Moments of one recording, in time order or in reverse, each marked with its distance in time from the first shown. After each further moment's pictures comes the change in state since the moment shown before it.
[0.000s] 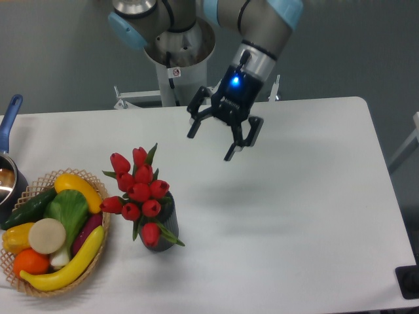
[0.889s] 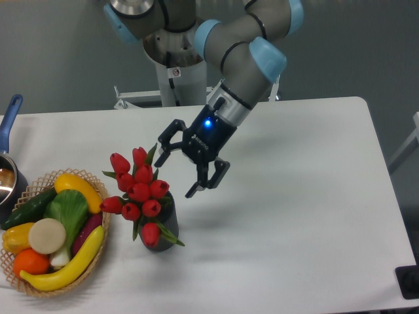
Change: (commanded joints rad) arm -0.143 -0.111 0.062 0.024 0.014 -0.040
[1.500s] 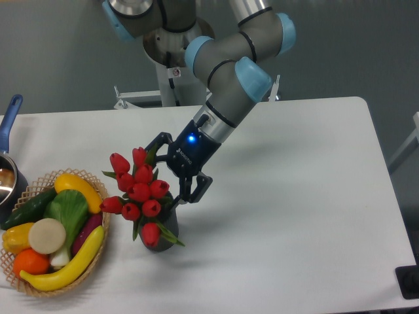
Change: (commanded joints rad) arm -0.051 -0.069 0.026 0.049 0.000 -0.006
